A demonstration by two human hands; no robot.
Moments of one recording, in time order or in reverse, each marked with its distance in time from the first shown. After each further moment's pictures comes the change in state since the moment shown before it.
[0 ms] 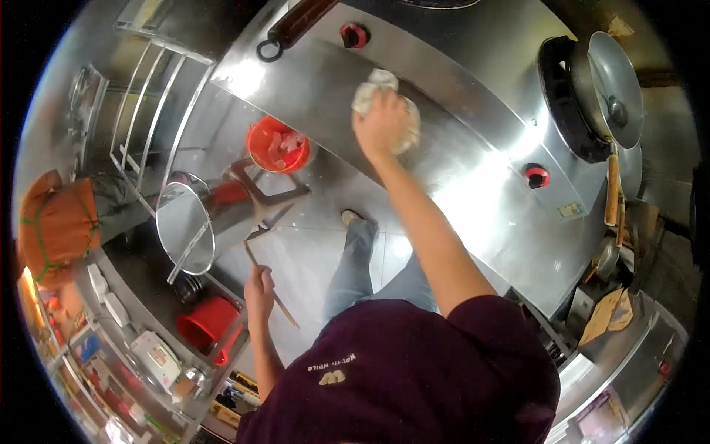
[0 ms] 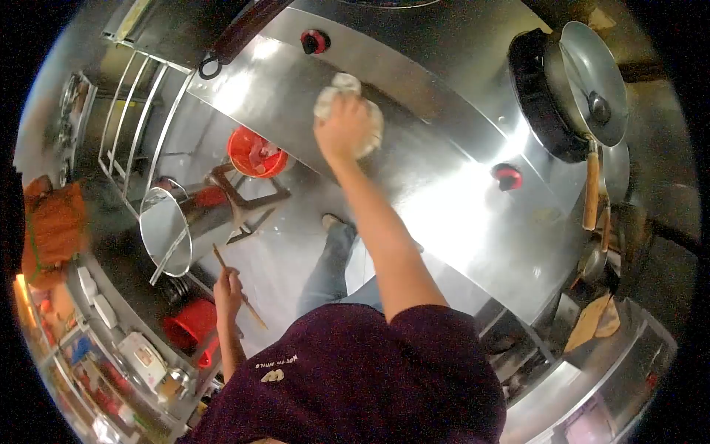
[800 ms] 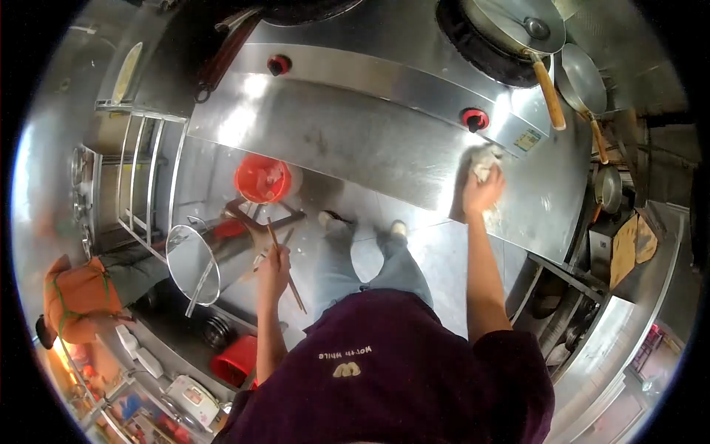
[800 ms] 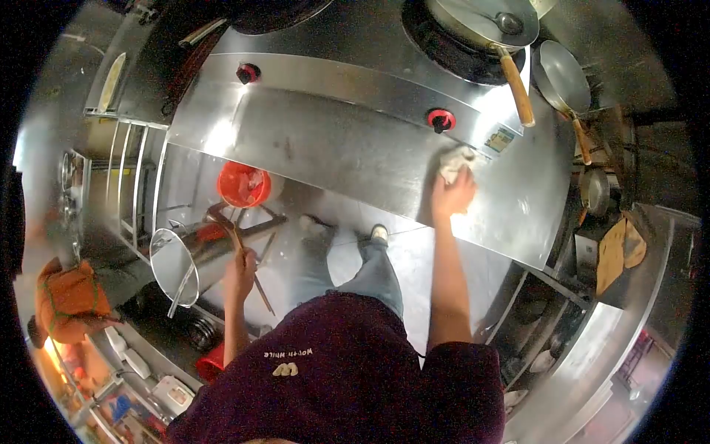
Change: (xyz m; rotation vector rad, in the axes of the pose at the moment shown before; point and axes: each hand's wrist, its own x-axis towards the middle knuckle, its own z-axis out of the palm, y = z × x) left_hand -0.009 0.095 0.032 0.219 -0.124 0.441; right_hand -0.174 0.292 -0.144 -0.085 0.390 0.476
